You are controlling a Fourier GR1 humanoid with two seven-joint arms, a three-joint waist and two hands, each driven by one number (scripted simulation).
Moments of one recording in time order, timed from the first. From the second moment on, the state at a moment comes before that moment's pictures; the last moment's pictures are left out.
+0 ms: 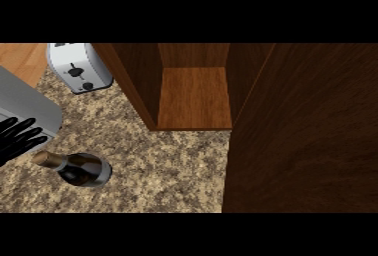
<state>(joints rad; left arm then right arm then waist) -0.08 0.68 0.15 -1.31 1.13 -1.16 0.26 -0.04 -0.14 0.12 -2.49 -0.12 0.04 0.60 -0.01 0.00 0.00</state>
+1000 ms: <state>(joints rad) -0.23 0.41 0.36 -1.07 0.58 -1.22 0.16 -0.06 -0.12 0.12 -2.49 -0.10 0.05 0.61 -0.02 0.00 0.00</state>
